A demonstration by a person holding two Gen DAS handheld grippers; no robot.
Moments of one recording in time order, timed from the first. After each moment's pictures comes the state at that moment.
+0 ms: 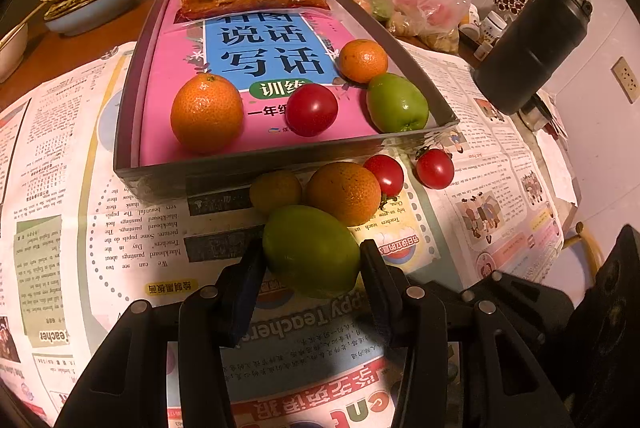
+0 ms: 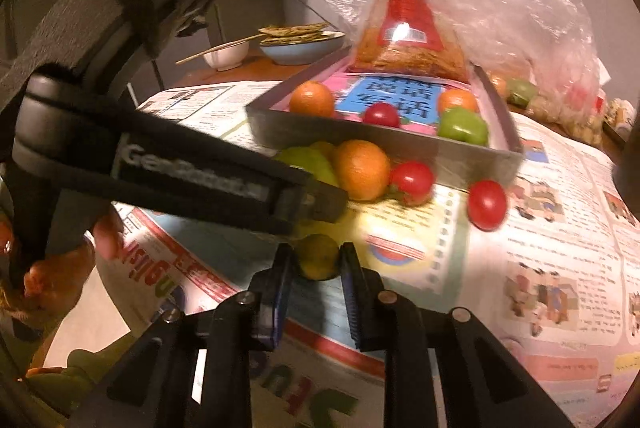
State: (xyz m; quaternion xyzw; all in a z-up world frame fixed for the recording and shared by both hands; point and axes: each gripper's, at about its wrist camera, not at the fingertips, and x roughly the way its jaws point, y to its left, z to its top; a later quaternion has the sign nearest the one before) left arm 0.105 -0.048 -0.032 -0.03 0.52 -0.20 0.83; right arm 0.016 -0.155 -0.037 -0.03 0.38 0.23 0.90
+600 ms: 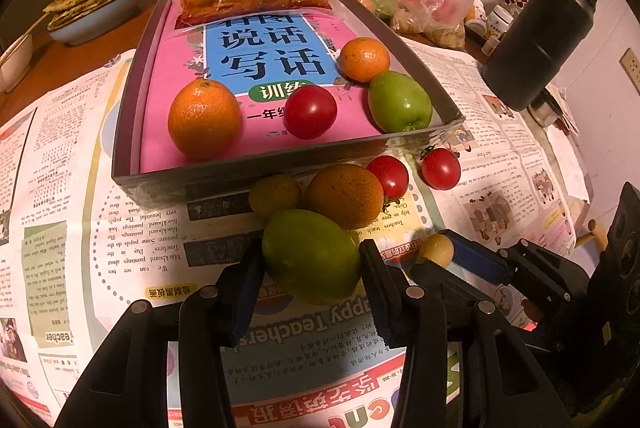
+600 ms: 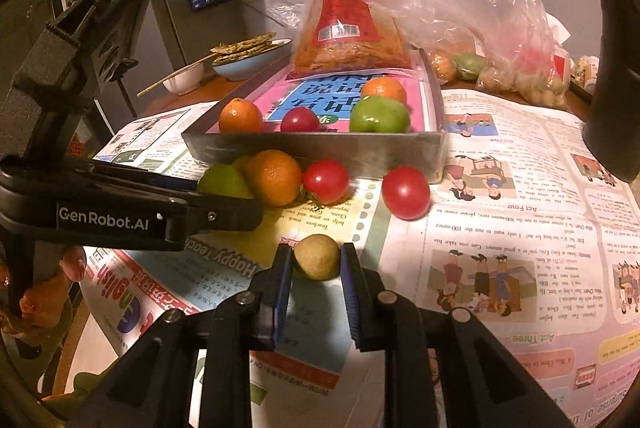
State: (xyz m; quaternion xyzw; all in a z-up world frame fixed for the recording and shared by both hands) left arm 0.107 -0.056 -0.033 -0.01 0.52 -0.19 0.83; right arm 0.028 -0.200 -0.035 0.03 0.38 0.19 0.90
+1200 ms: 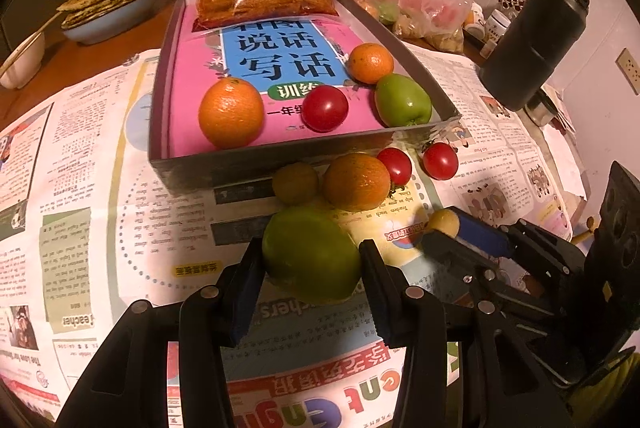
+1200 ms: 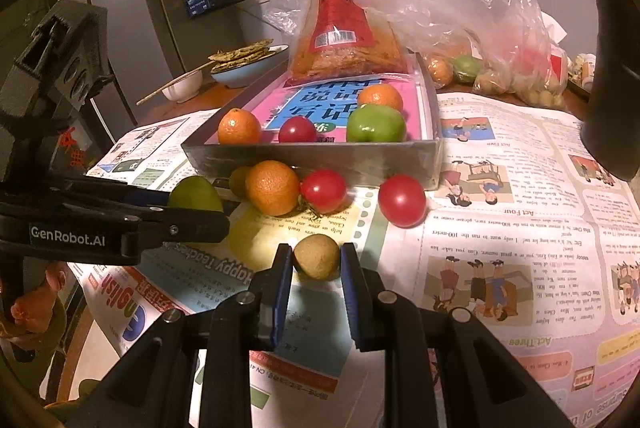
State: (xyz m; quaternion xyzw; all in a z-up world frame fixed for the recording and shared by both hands) left arm 0.092 -0.038 -0.021 0.00 0.51 -0.18 0.84; right arm 0.027 -0.203 -0.030 0.04 0.38 0.18 0.91
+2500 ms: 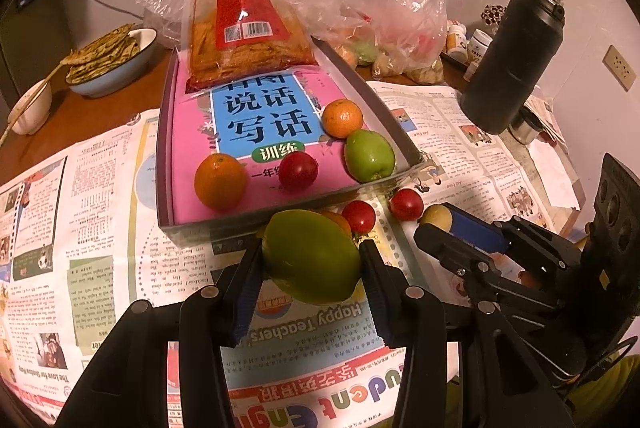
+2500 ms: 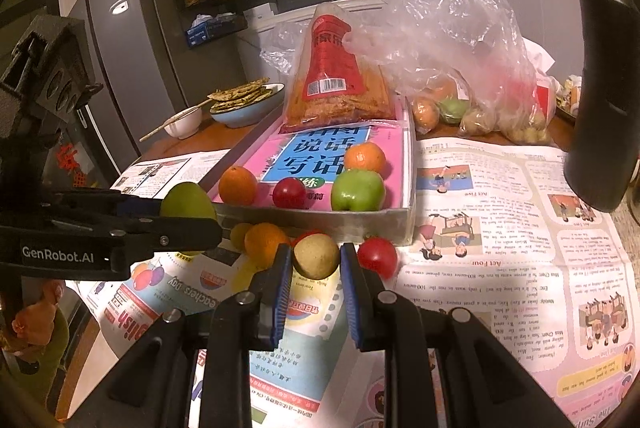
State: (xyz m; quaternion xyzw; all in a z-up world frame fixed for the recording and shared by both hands) left arm 0.089 -0.055 0.024 0.02 0.47 -0.19 0.86; right arm 0.034 -0.218 0.007 0.05 0.34 0.18 0.92
